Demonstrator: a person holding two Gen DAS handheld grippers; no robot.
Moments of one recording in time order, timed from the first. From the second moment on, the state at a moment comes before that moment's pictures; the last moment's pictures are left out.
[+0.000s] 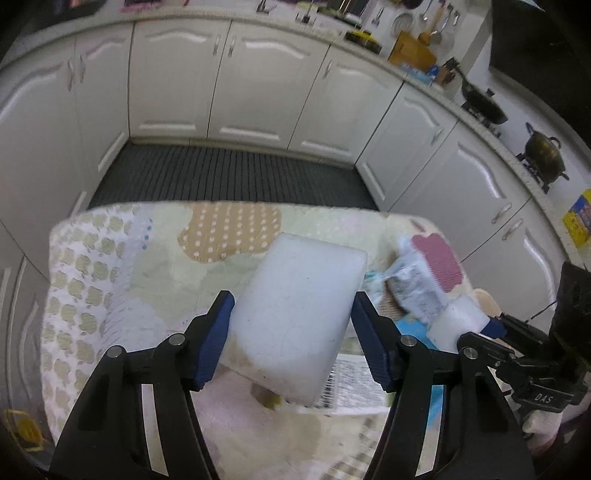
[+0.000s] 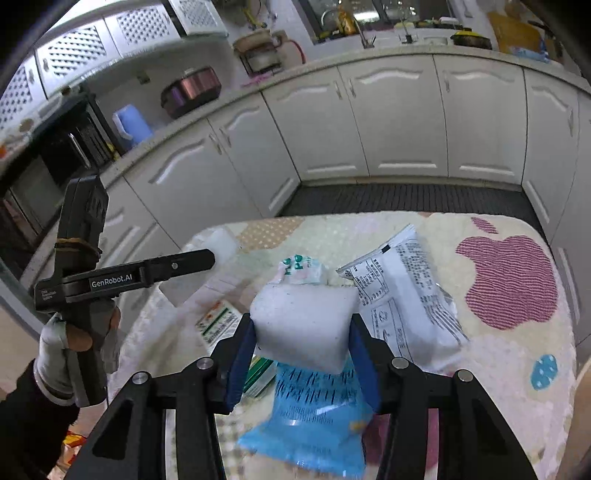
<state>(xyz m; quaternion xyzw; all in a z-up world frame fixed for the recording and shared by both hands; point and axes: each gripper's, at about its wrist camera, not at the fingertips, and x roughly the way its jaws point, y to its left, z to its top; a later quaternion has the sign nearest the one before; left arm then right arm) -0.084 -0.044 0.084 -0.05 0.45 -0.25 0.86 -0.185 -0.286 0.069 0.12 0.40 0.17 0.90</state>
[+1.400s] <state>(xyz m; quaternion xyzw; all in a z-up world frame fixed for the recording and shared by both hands) -0.241 -0.265 0.112 0.08 0.38 -0.37 0.85 -0.348 -0.454 0.066 0.19 0.37 0.00 0.91</state>
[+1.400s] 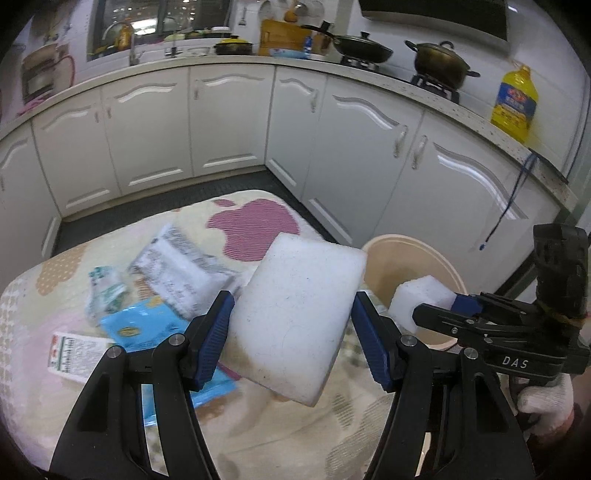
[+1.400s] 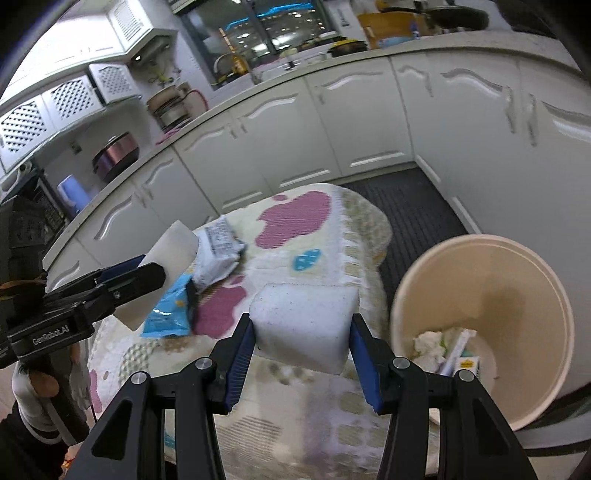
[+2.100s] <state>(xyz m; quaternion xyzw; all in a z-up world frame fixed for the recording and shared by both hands) -0.257 -0.367 0.091 0.09 0.40 -0.43 0.80 -0.402 -0.540 0.041 0.23 0.37 -0.09 0.89</state>
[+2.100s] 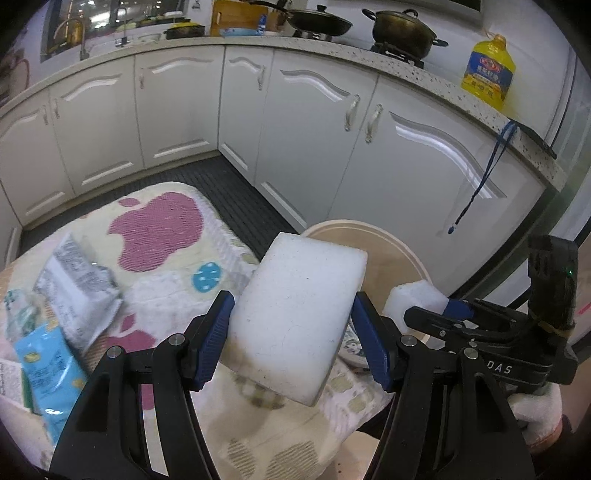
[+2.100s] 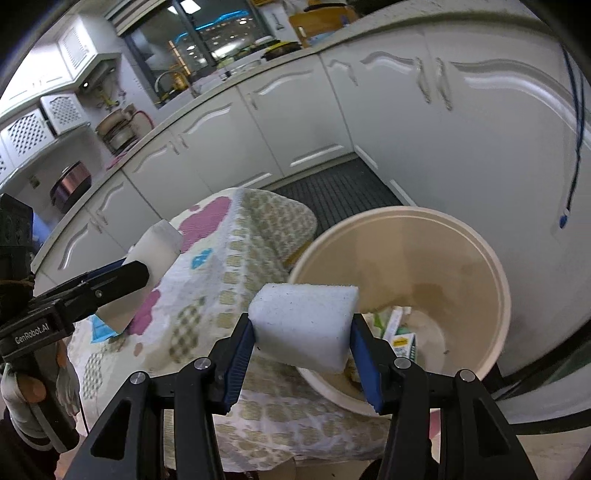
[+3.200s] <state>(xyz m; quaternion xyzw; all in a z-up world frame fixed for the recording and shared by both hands) -0.231 -0.459 0.033 0.07 0.49 -0.45 0.74 -0.401 -0.595 -0.008 0.28 0.42 -0.16 0.85</state>
